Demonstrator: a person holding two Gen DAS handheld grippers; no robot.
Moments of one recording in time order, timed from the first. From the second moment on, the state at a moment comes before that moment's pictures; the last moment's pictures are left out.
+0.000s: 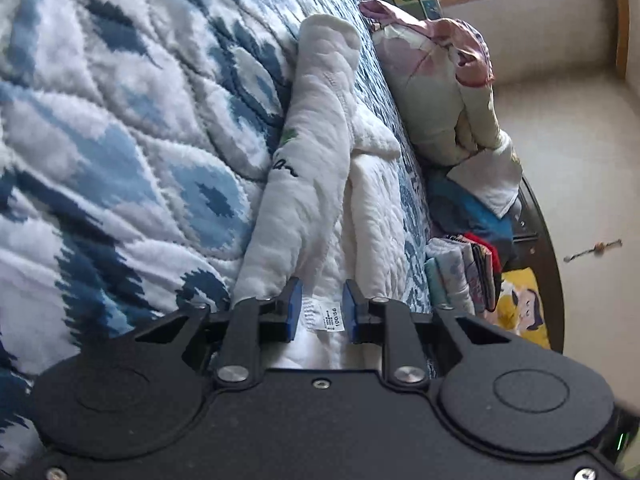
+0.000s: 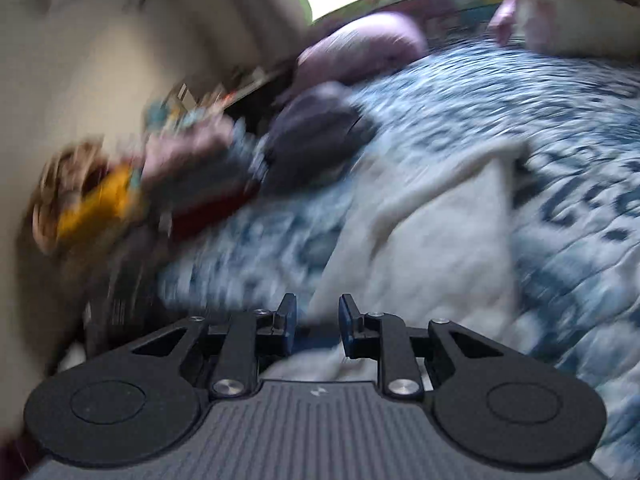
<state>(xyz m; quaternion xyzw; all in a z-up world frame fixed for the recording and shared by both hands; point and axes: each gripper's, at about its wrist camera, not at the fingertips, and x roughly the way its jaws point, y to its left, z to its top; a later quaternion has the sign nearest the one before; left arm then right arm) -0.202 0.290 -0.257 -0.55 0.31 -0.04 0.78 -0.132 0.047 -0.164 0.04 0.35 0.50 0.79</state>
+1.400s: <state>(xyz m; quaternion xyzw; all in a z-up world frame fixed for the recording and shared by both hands) -0.110 0.267 -0.156 -0.14 0.34 0.04 0.93 -0.186 0.087 -0.218 -0.13 0.30 0.48 0.81</state>
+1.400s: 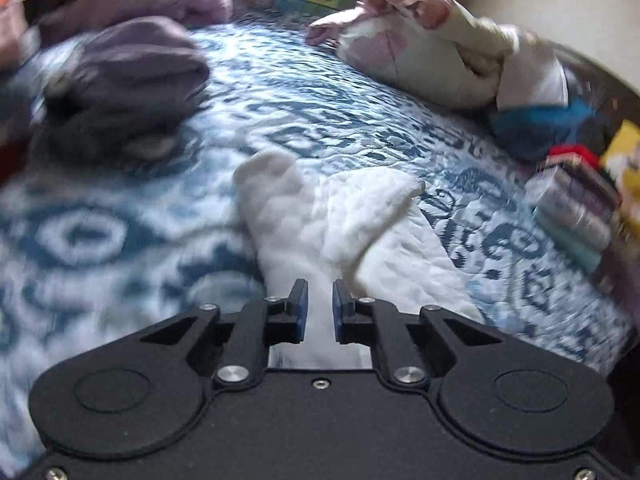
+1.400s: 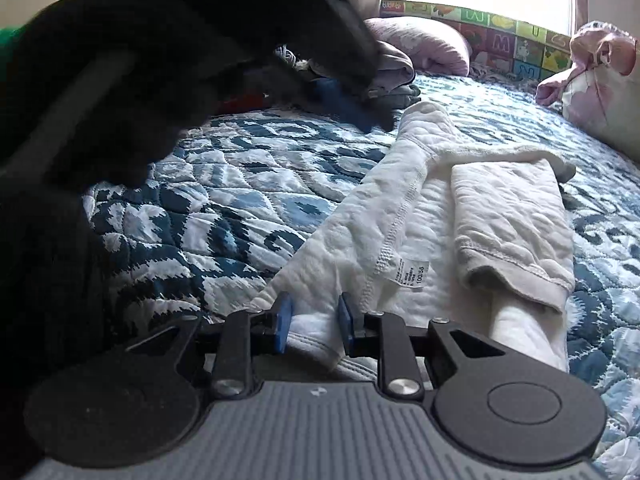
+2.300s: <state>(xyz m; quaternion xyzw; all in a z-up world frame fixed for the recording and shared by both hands) -0.086 0.319 -0.181 -0.24 0.29 0.02 0.93 0.136 0.051 -0.196 0.22 0.43 0.29 0.82</state>
